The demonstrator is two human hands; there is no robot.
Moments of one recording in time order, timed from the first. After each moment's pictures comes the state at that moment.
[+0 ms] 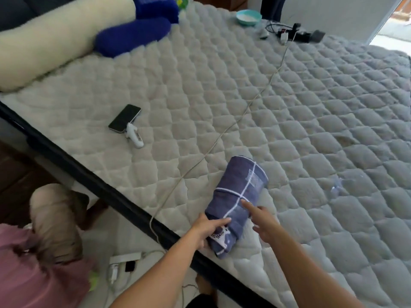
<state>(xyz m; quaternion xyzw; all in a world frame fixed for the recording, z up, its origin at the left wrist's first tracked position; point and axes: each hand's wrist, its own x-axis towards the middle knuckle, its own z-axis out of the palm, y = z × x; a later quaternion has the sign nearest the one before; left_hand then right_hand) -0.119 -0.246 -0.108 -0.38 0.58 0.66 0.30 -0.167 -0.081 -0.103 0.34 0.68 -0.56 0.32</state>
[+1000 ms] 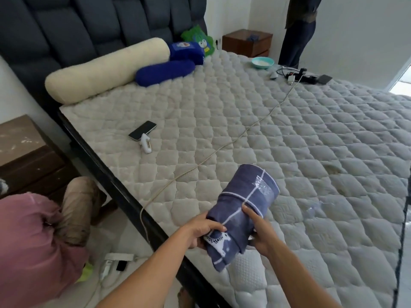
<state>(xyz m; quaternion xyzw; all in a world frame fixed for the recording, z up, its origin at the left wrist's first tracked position) -0.082 -0.142 -0.021 -0.30 0.64 0.65 0.29 -0.138 0.026 -0.050 0.27 0.58 -0.70 0.31</state>
